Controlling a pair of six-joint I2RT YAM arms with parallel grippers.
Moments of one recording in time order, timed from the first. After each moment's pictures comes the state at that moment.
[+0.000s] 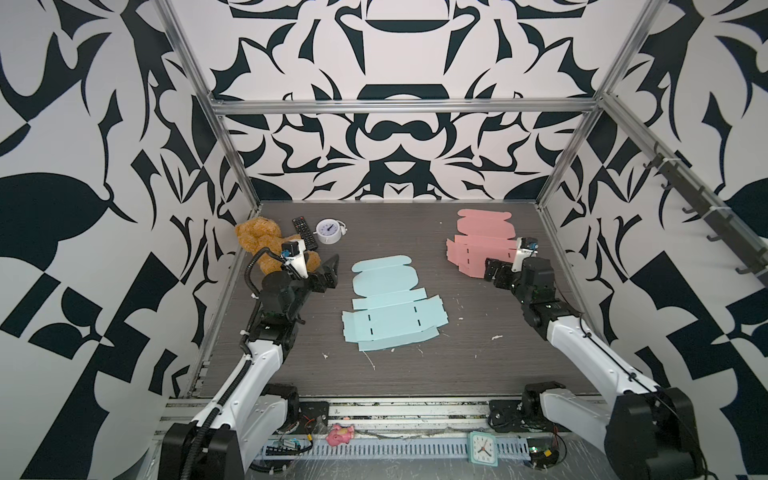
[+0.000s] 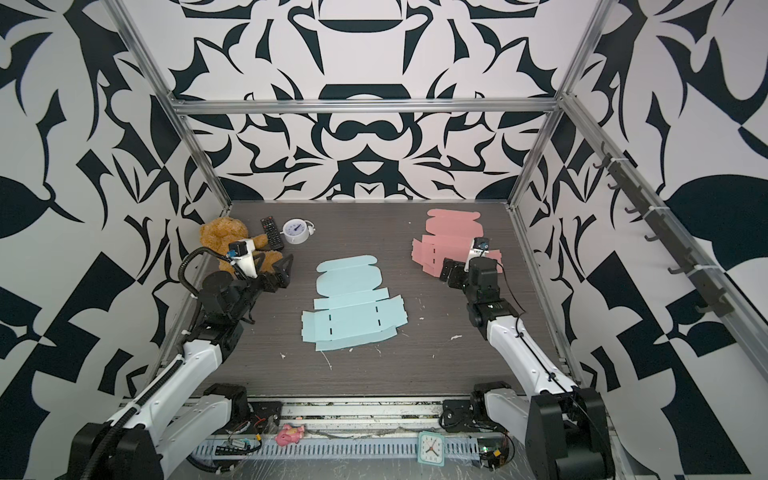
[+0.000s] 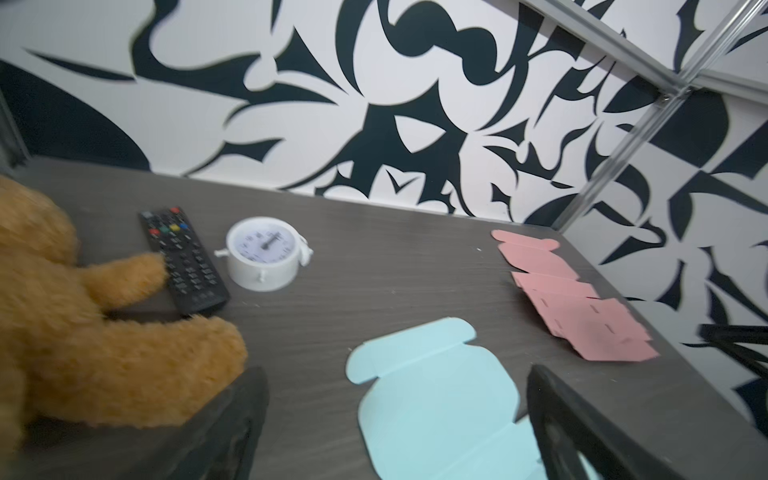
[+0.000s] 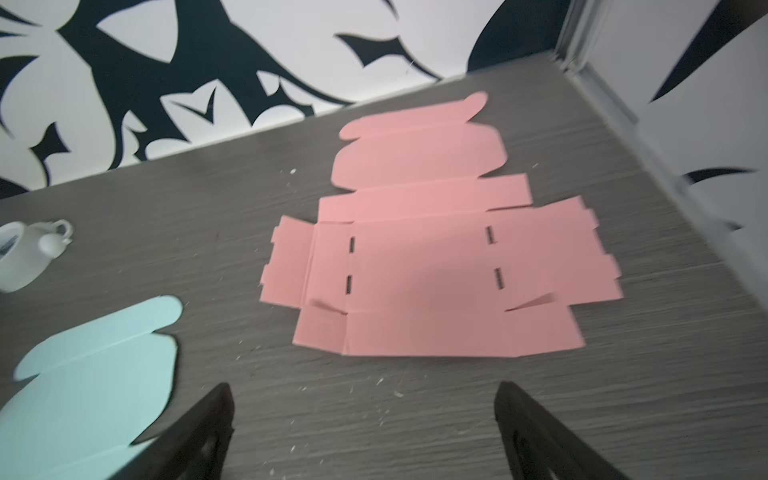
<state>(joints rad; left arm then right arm) -0.17 0.92 0.43 0.32 0.28 -0.39 0.15 1.10 0.61 -0.10 -0.01 0.34</state>
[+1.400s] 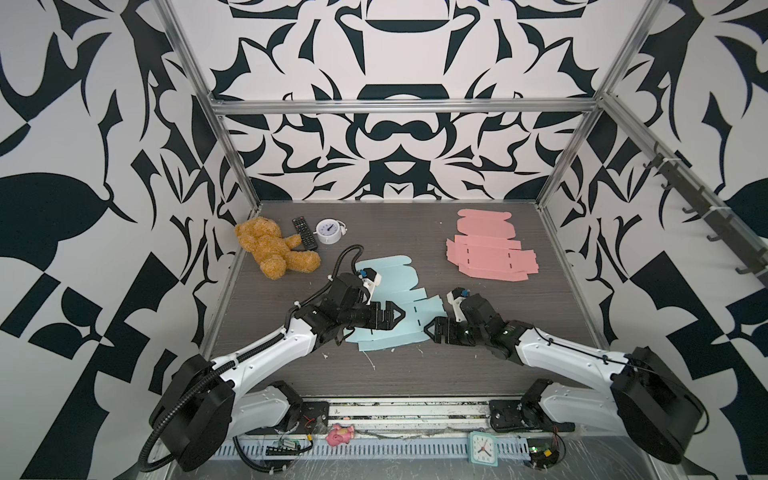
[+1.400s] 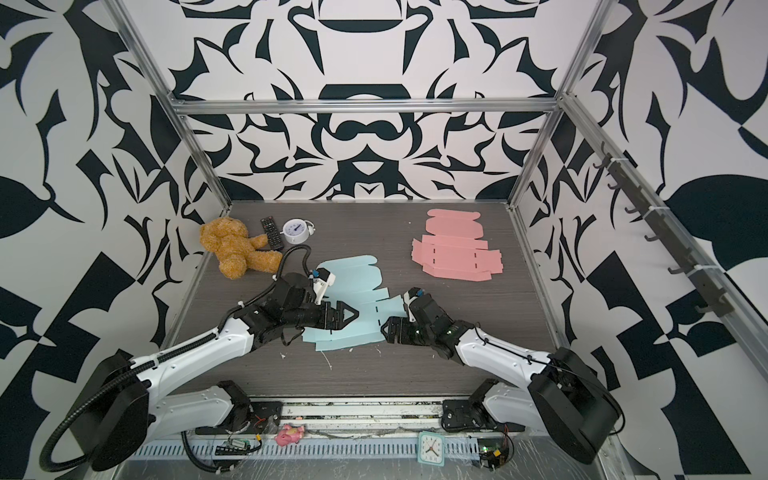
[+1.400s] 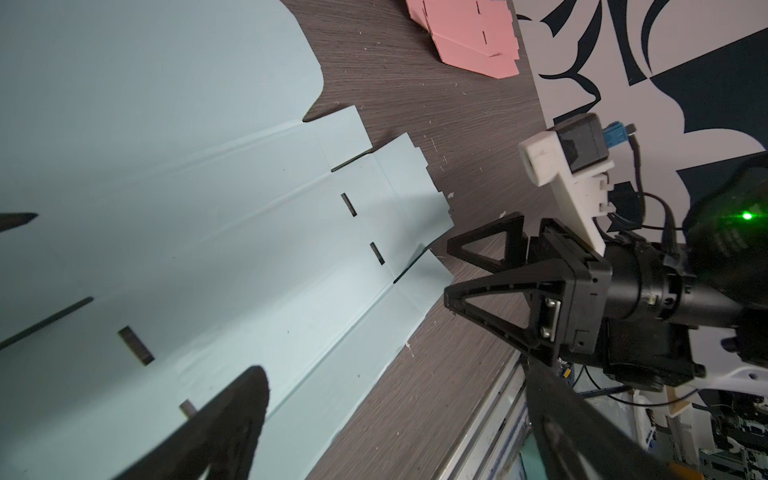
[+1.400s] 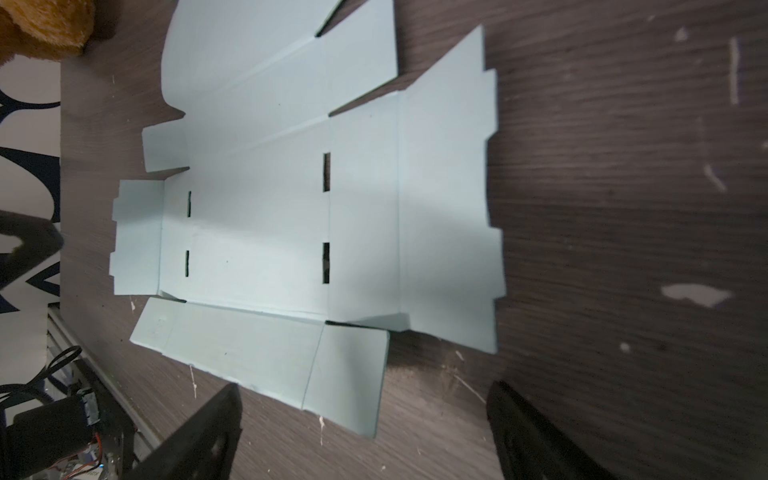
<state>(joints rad) -0.69 1.19 0.62 -0.13 0.41 -0.60 0.66 1.20 0.43 -0.09 -0.21 0.75</state>
